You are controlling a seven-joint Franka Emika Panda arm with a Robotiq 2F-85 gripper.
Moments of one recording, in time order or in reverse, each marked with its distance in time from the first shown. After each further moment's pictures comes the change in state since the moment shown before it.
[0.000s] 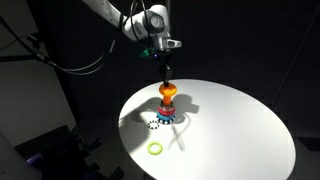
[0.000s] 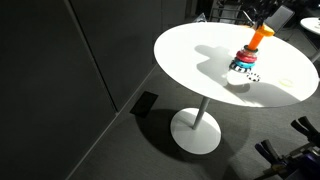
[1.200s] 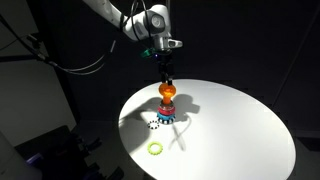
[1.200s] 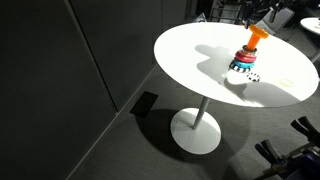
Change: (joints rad) arm 0.000 0.006 -0.005 0.009 0.002 0.002 0.000
